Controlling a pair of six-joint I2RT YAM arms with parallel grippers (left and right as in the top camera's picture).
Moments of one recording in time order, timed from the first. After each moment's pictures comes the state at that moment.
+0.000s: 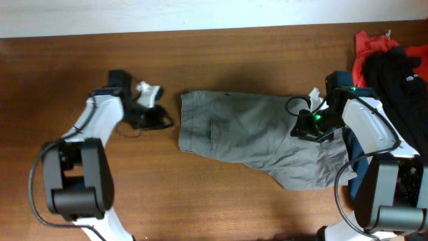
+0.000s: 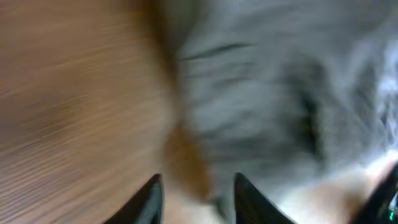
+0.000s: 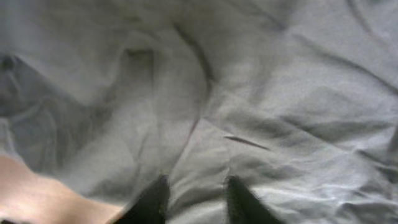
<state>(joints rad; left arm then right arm) -0.02 1.95 1.33 -0.79 0.60 0.16 -0.12 1.75 1.20 -0.99 -0.38 0.09</state>
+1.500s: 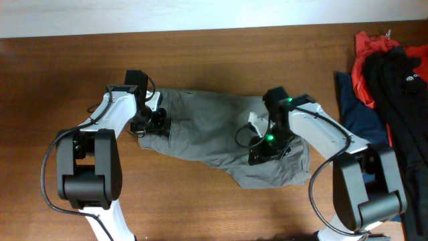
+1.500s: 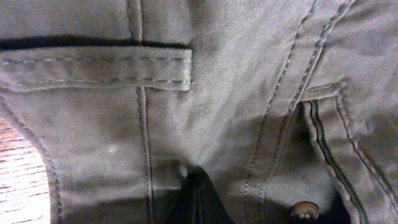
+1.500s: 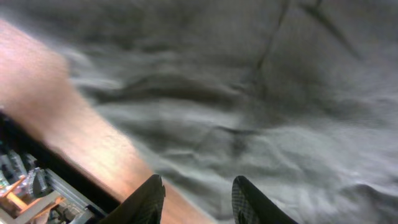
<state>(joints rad) -0.08 2.05 1.37 -0.83 0.20 -0.05 0.28 1.81 1.15 -1.05 -0.45 -0.10</state>
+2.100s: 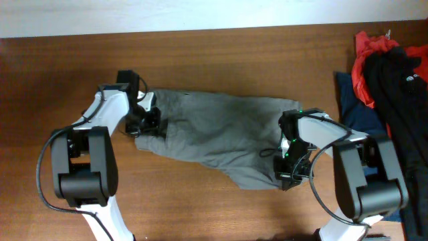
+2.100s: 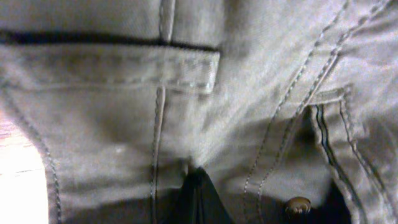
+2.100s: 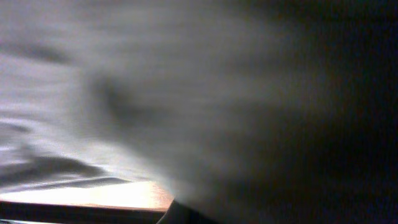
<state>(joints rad) -0.01 2.07 1.40 -0.89 0.25 -0.05 0.15 1.85 0.98 -1.15 -0.22 0.26</state>
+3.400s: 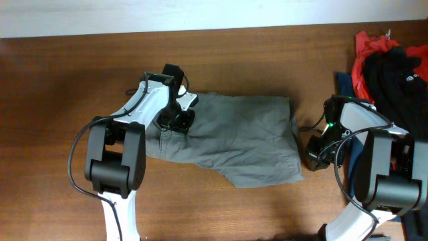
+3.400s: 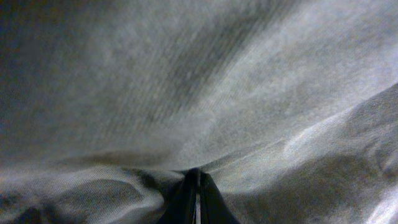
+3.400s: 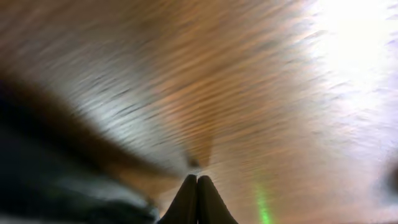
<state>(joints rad) -0.27 2.19 1.60 -1.02 0.24 0.14 -0.19 1.90 1.10 -1.12 -0.13 0.33</state>
